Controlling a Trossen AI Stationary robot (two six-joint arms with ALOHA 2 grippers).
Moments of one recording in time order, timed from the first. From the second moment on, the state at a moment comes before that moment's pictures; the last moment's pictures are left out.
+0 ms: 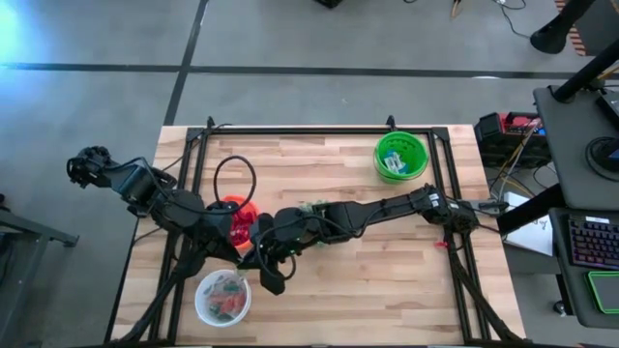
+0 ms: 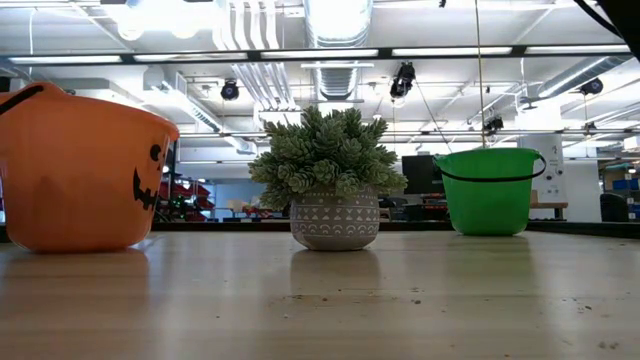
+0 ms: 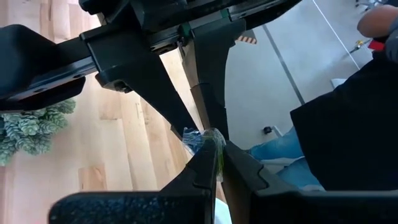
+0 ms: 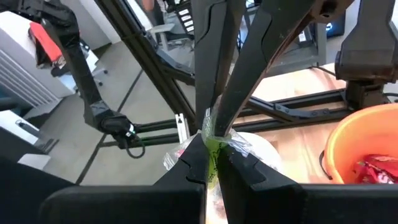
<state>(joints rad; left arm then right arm) -0.47 1.14 1.38 -0.87 0.14 -0.42 0.23 2.24 2.35 -0.40 -0.12 0.40</state>
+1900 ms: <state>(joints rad) -0.47 1.15 1.38 -0.88 0.13 -0.42 0.23 2.24 2.35 -0.47 -0.06 0.37</state>
